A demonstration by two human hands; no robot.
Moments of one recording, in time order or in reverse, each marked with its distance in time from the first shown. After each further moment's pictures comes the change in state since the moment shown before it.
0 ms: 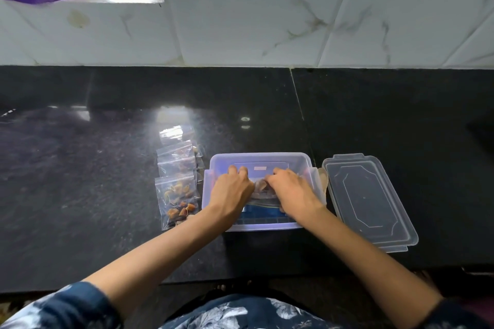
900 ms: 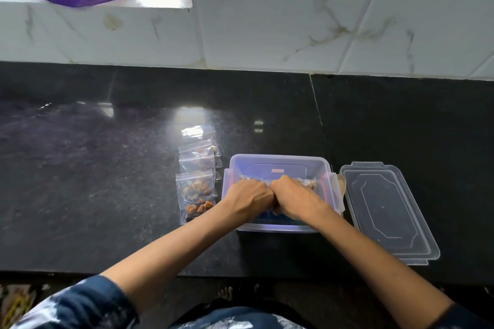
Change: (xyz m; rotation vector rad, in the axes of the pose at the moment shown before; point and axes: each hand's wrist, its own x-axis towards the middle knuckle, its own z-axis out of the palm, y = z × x) left_hand -0.006 -0.010 -0.003 -0.240 -0.111 0.182; right_hand 0.014 -0.024 -0.002 0.019 -0.156 -0.035
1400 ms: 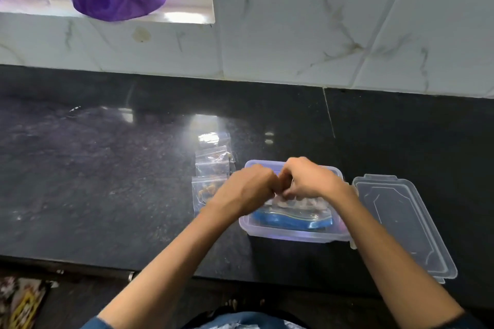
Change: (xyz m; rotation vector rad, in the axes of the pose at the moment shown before) left_hand -0.037 -0.017 -0.032 -0.315 0.279 -0.059; right_hand -0.006 -0.005 -0.057 0.135 -0.012 -0.125
